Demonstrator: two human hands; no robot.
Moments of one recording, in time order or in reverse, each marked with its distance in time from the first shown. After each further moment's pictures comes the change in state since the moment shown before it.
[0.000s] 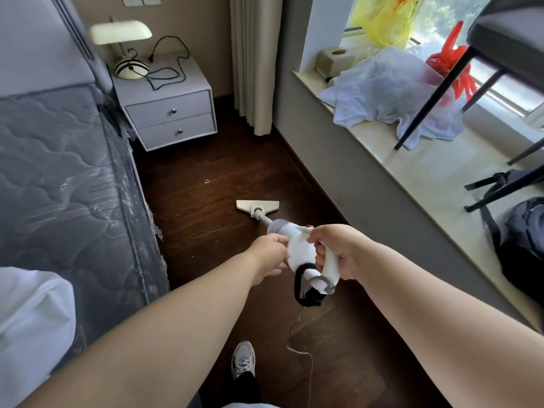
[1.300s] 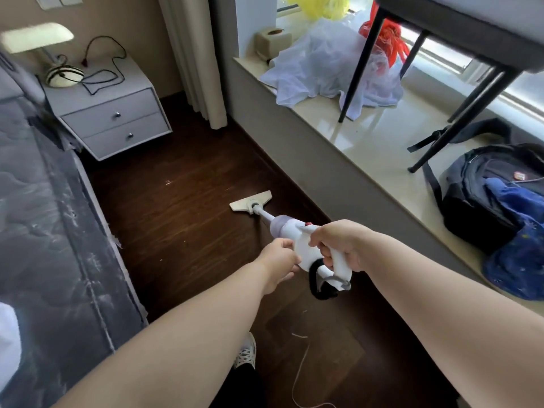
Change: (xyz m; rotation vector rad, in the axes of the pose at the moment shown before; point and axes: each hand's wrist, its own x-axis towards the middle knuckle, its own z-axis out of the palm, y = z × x) left_hand 0.001 -0.015 0.173 0.019 -0.113 -0.001; right_hand -0.015 0.056 -0.156 -0.249 0.013 0.129
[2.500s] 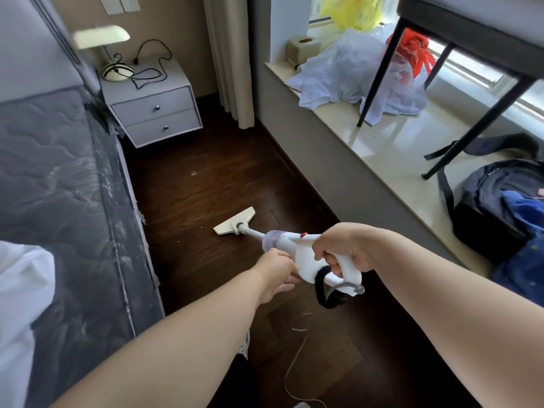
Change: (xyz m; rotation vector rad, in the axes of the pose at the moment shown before) left_hand -0.059 -0.043 0.036 -0.122 0.116 -0.084; right_hand -0.030 0.045 -0.008 -0.411 -0.096 -0.092
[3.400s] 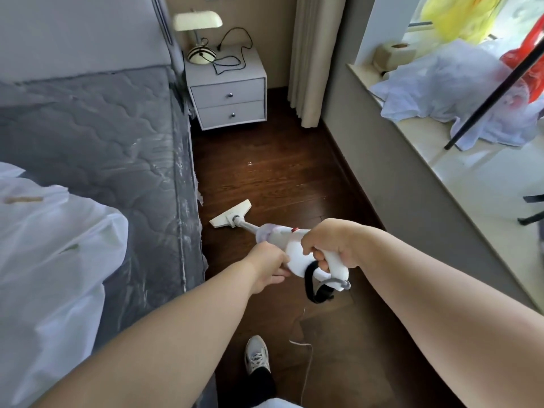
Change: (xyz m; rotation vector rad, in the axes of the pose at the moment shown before) left_hand 0.002 -0.014 -0.167 -0.220 0.127 -0.015; right_hand 0.014 -0.151 0.110 -0.150 -0.094 -0.050
